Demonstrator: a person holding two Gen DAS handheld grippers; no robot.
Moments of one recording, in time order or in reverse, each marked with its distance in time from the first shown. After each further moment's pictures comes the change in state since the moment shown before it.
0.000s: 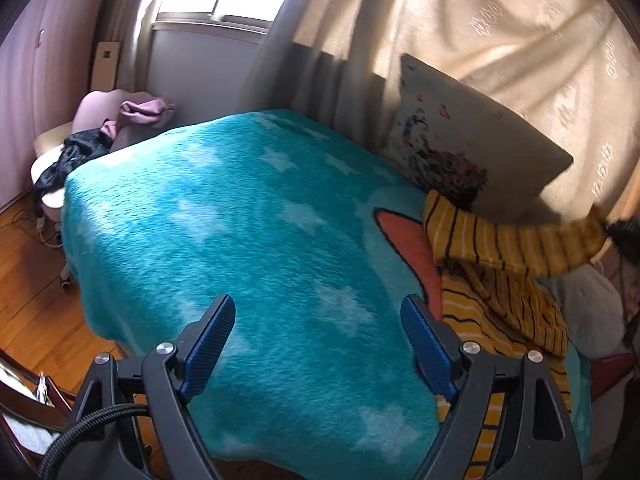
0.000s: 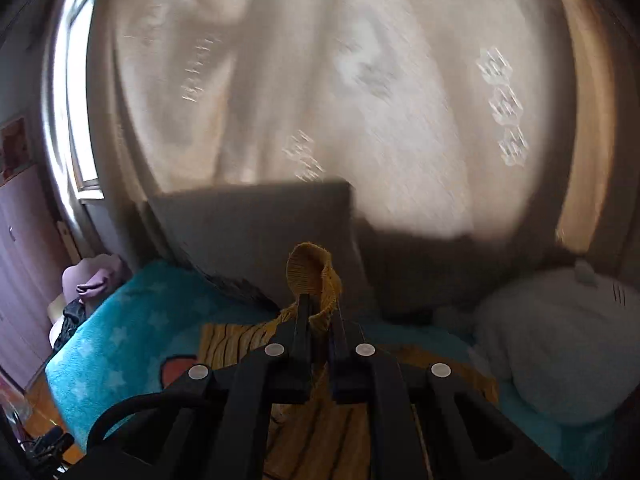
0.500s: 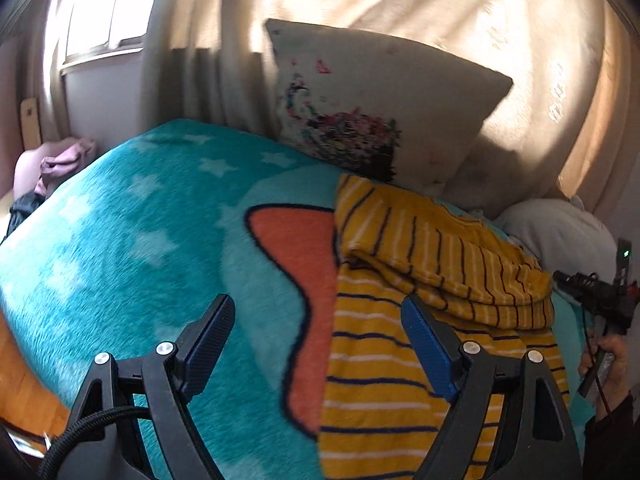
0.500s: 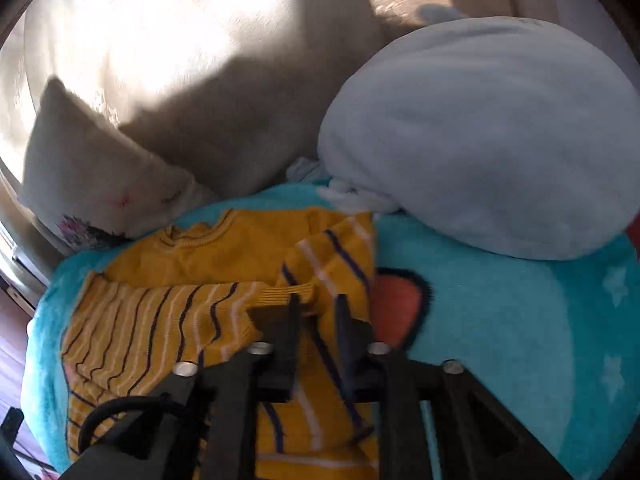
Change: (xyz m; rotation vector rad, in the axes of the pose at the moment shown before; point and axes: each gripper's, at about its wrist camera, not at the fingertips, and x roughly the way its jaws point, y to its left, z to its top) left arm 0.052 -0.132 0.014 0.260 0.066 -0.089; right arm 0.018 -0.153 -0.115 0.310 0.102 -0.136
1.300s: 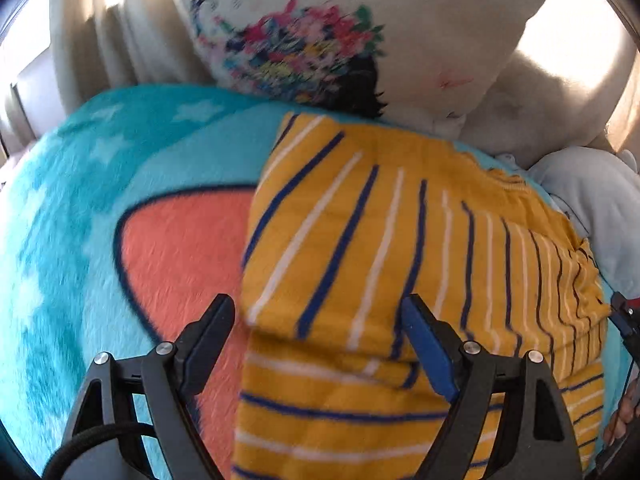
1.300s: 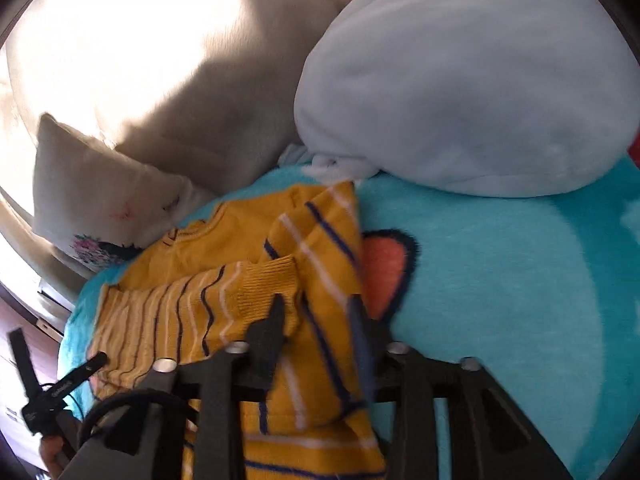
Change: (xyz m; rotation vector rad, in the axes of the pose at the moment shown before) left arm 0.149 -0.052 0.030 0.050 0.253 0.034; right arm -0.005 -0.032 -0.019 0.131 0.039 0.089
